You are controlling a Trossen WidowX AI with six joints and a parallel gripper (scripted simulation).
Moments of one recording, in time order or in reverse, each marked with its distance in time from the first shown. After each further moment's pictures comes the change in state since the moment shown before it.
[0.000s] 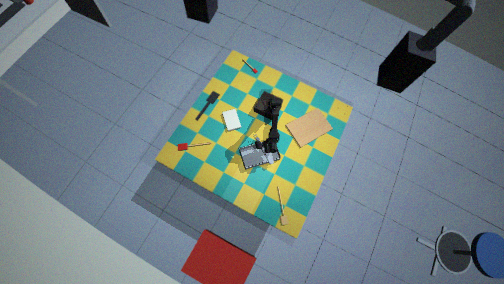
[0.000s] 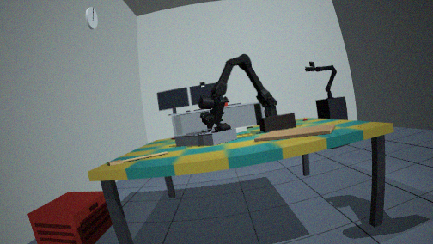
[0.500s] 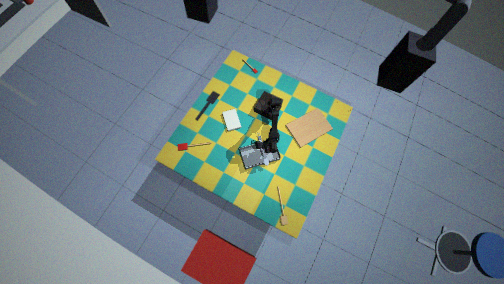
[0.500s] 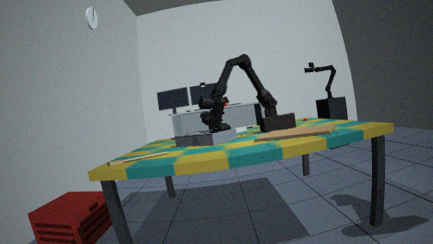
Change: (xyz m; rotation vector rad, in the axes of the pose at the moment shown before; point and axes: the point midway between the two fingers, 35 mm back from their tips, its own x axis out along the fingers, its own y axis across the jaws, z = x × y) arm 0.000 0.000 0.000 0.000 0.000 -0.001
